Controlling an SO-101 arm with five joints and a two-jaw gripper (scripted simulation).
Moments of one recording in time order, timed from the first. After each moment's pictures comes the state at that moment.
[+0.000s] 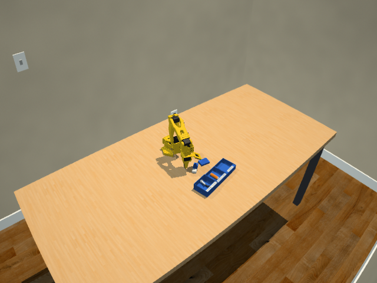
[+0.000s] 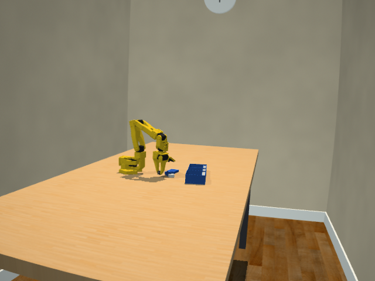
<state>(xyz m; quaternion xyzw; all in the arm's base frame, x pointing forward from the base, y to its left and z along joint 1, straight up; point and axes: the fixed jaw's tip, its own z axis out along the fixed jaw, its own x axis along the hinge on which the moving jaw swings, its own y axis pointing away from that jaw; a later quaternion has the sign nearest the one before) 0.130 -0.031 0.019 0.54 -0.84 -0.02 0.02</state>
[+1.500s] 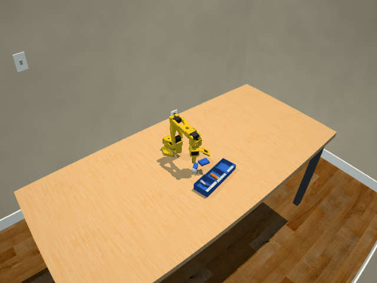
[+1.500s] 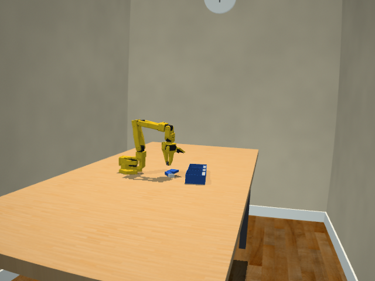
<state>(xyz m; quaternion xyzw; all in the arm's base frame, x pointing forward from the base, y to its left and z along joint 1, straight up) 0.161 -0.002 0.058 0.46 -0.89 0.00 0.00</state>
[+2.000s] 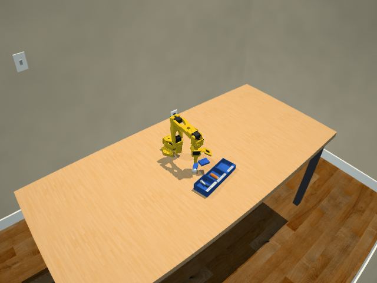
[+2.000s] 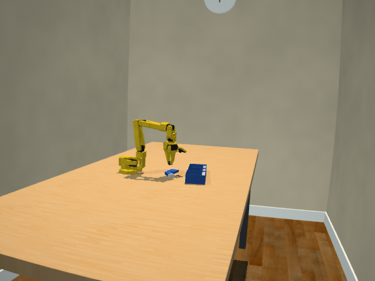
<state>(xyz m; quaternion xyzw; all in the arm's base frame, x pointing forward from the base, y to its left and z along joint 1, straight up) 0.167 0.005 0.059 0.45 -0.90 0.00 0.00</state>
